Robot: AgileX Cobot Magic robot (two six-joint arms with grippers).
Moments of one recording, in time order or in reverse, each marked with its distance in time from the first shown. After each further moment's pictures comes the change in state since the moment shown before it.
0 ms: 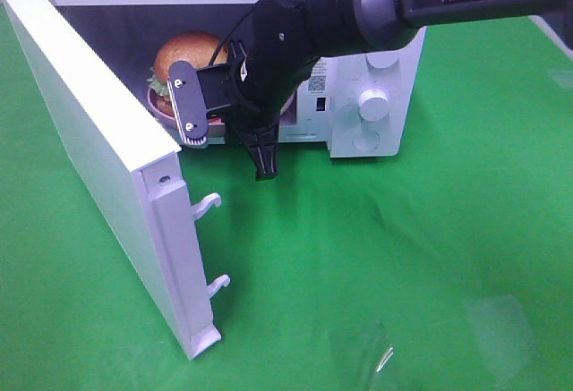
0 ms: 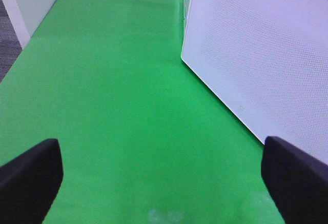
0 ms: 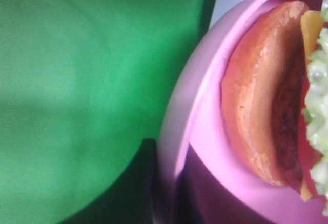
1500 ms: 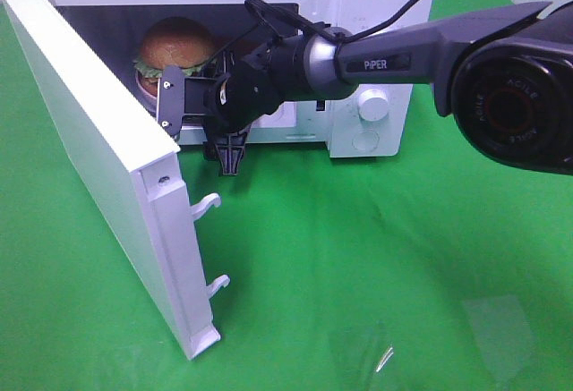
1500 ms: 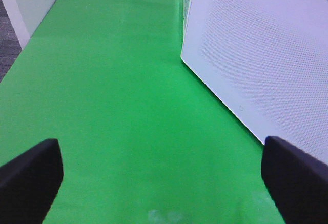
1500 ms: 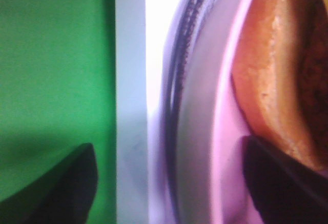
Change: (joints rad) left arm 0.000 0.000 0.000 0.000 0.000 0.000; right arm -0.003 0.278 -0.249 -0.144 -0.211 0.290
